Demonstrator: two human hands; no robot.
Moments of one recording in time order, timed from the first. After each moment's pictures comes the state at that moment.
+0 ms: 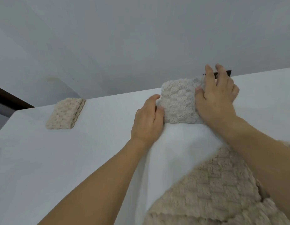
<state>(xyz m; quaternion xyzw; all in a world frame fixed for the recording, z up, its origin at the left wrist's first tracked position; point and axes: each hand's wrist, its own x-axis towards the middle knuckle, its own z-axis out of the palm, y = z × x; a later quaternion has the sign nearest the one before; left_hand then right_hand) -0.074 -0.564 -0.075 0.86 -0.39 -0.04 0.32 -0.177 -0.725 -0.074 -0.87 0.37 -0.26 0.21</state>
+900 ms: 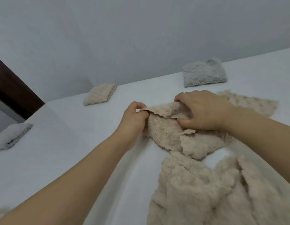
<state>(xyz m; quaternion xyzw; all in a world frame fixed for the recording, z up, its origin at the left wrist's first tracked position) -0.154 -0.347 -0.033 0.79 -0.19 -0.20 0.55 -0.266 -0.527 -0.050 -0.98 0.07 -0.15 0.04</state>
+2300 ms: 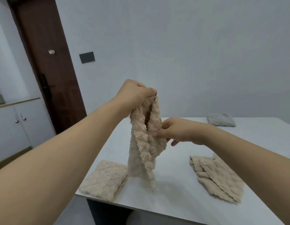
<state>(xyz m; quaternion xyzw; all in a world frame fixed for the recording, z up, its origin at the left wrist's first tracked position) -0.238 -0.049 0.193 0.79 -0.33 0.02 0.52 -0.341 -0.177 0.122 -0.92 0.06 -0.01 0.38</state>
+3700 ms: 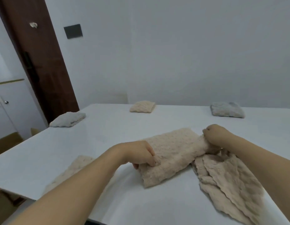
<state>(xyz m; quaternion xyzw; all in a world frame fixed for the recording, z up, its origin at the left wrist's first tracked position) -0.173 -0.098 0.003 0.86 -0.37 -0.31 0.16 -0.269 -0.366 -0.019 -0.86 0.39 -0.09 0.32</state>
